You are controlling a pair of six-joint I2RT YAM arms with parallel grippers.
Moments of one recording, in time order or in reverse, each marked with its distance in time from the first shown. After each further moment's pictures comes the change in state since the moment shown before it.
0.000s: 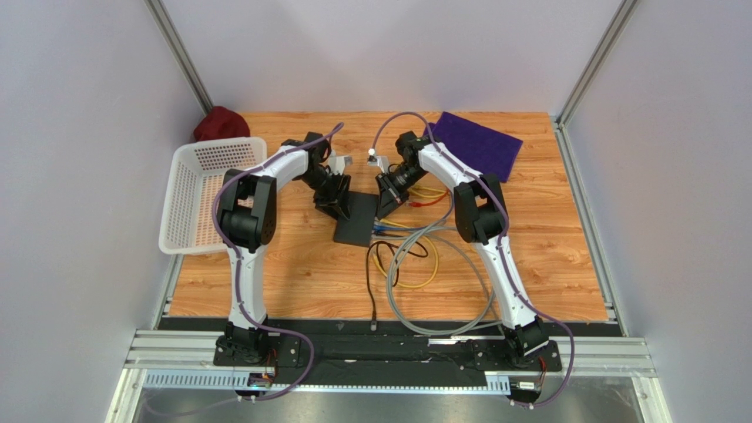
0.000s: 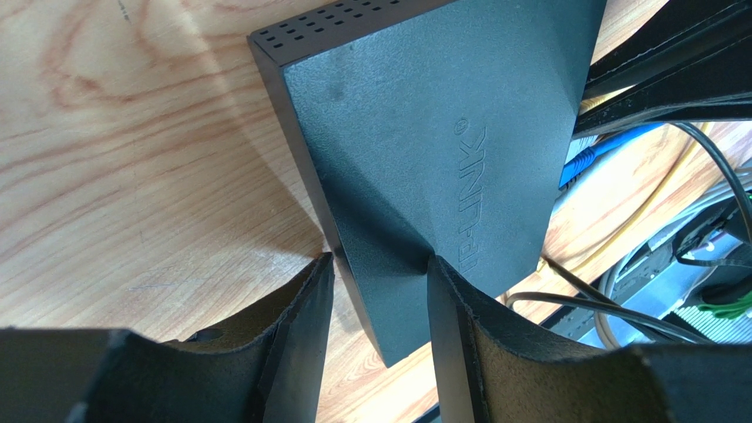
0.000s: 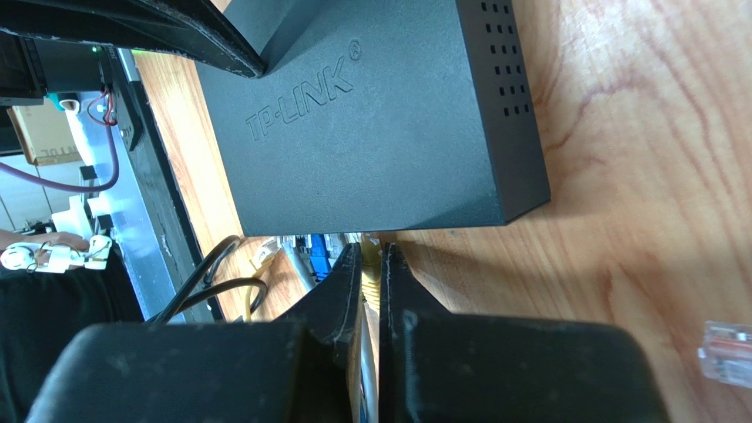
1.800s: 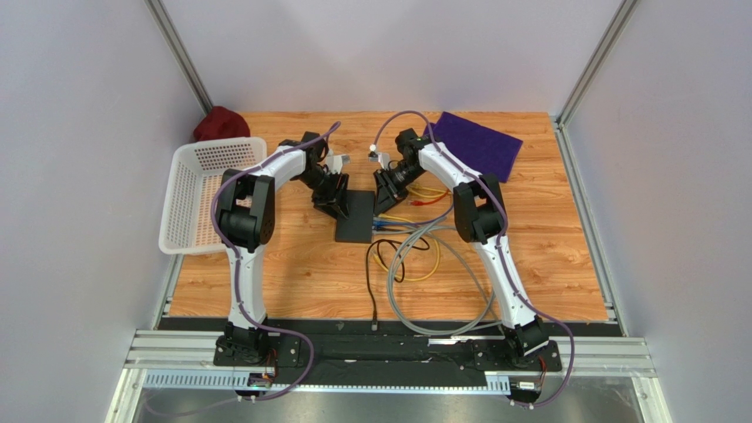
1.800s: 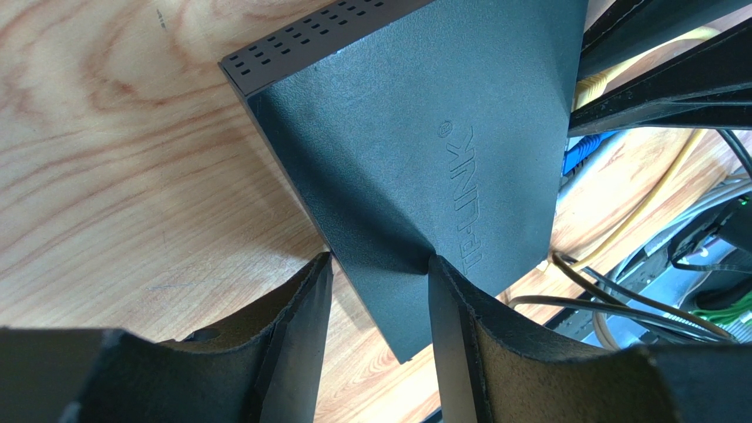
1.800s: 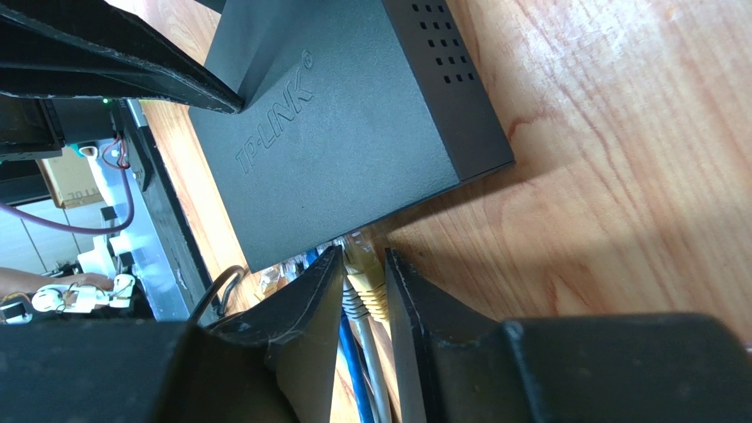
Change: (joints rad) left arm 0.008 -0.002 -0.009 0.020 0.014 -0.004; right arm -0.005 0.029 0.039 0.064 0.013 0.138
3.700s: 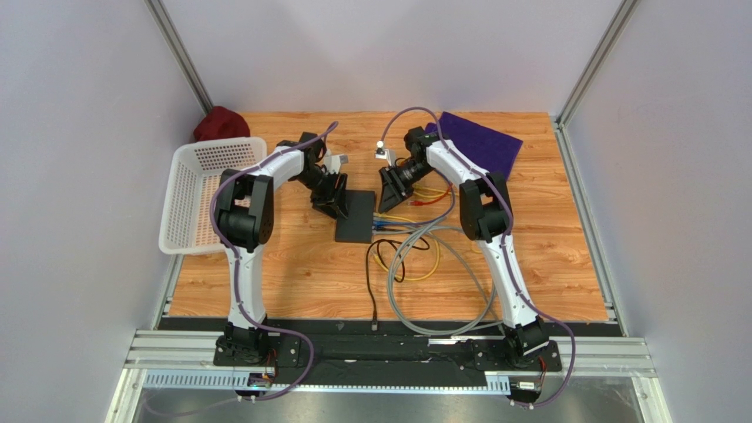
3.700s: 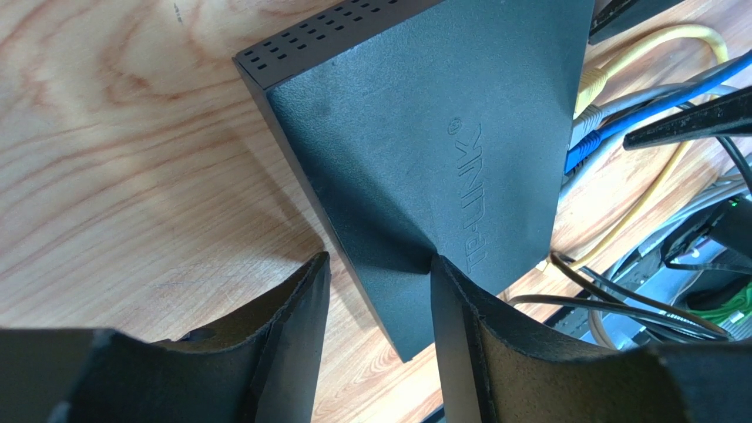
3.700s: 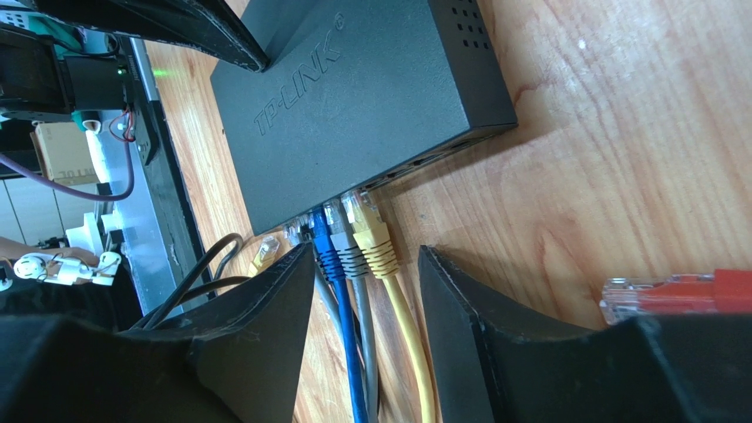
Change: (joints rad) left arm 0.013 -0.004 -0.012 0.010 0.014 -0.005; right arm -0.047 -0.034 -0.032 -0.026 -0.074 -0.128
